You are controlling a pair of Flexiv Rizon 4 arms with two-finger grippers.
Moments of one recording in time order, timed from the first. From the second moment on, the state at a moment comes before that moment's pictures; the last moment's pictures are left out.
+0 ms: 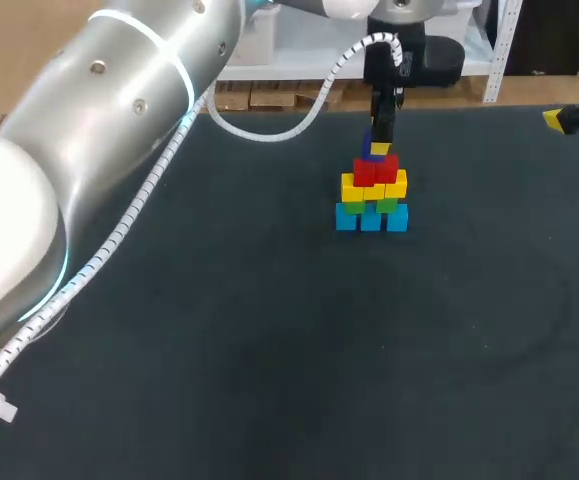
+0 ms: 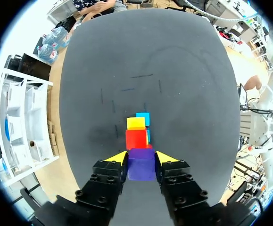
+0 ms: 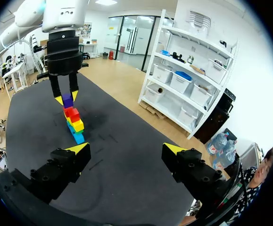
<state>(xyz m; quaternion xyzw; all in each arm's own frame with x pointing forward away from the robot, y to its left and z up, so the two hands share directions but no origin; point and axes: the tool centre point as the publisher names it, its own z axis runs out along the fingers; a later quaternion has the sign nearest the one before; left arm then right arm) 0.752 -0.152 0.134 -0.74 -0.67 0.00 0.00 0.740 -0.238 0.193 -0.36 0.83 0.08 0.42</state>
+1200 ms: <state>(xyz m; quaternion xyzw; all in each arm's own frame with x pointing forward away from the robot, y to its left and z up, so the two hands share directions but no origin) 0.749 -0.157 0.124 -0.74 -0.67 0.01 0.01 0.740 -0.238 0.194 -0.36 0.83 0.08 0.42</state>
